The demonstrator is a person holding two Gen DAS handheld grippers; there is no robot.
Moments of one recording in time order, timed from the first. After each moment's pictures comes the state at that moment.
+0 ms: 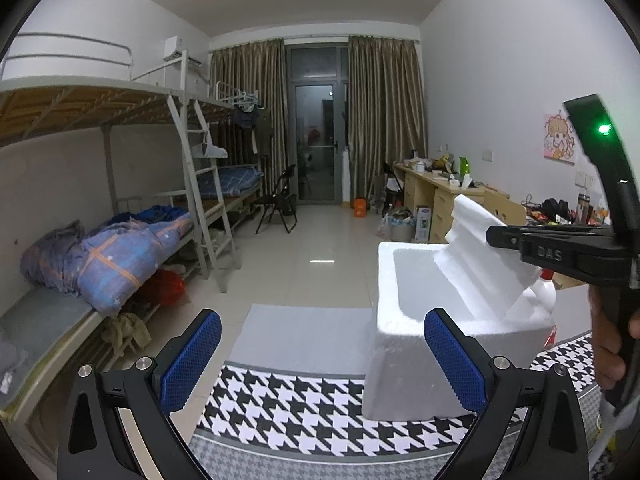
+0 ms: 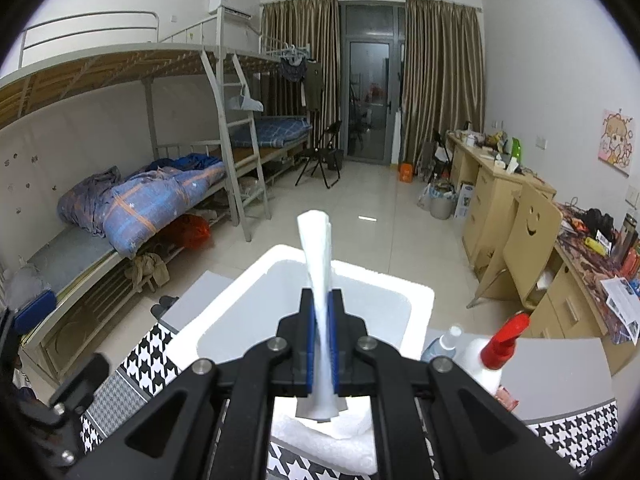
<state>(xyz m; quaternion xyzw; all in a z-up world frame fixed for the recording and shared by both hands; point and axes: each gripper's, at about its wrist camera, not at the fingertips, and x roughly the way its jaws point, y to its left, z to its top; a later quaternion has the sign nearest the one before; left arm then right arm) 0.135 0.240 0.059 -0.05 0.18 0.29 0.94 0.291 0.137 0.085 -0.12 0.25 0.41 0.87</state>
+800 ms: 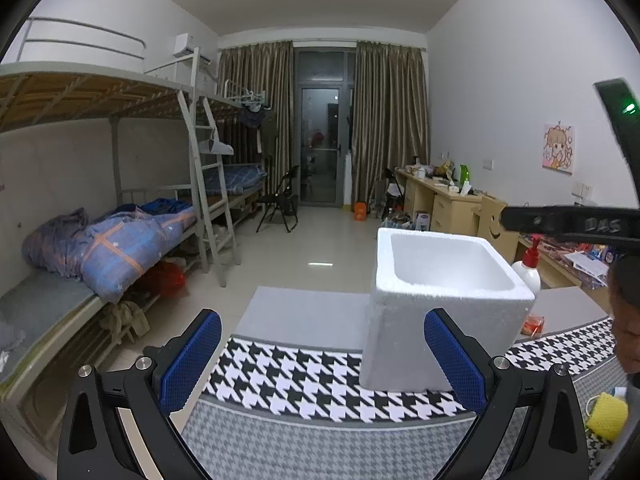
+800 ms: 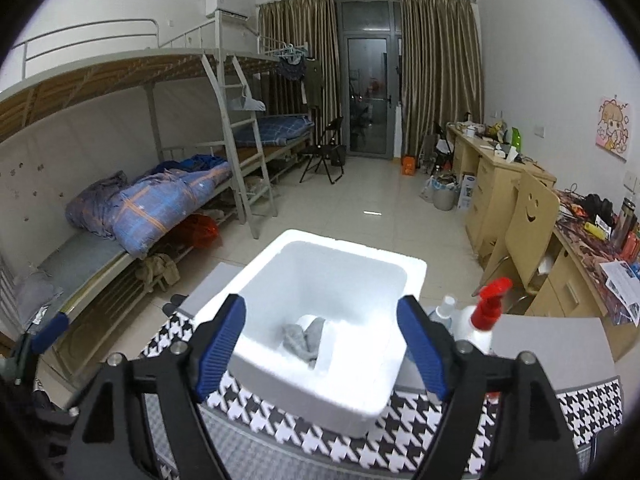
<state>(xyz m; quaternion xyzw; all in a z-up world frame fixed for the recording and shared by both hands) 0.091 0.221 0.045 -0.07 0.17 0.29 0.94 0.254 0.098 0.103 -0.11 0.25 0.42 0.86</state>
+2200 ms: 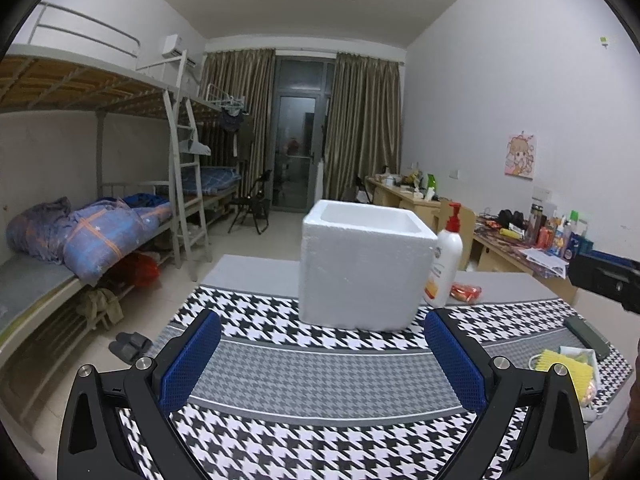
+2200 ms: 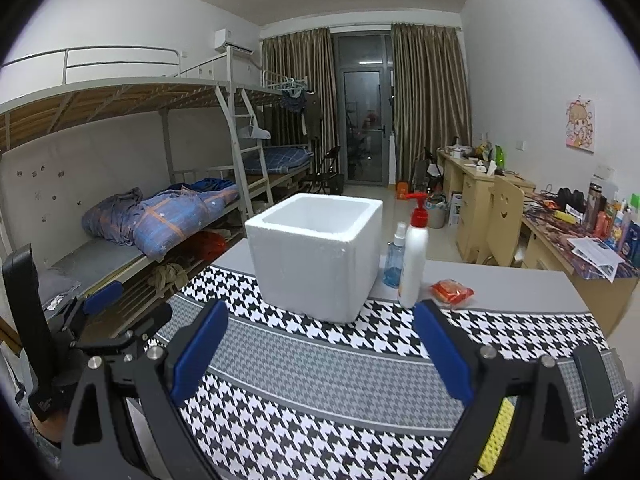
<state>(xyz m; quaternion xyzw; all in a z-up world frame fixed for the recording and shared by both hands) 0.029 0.131 0.014 -0.09 0.14 0.24 0.96 0.137 -0.051 0.061 -0.08 0.20 0.42 0.88</state>
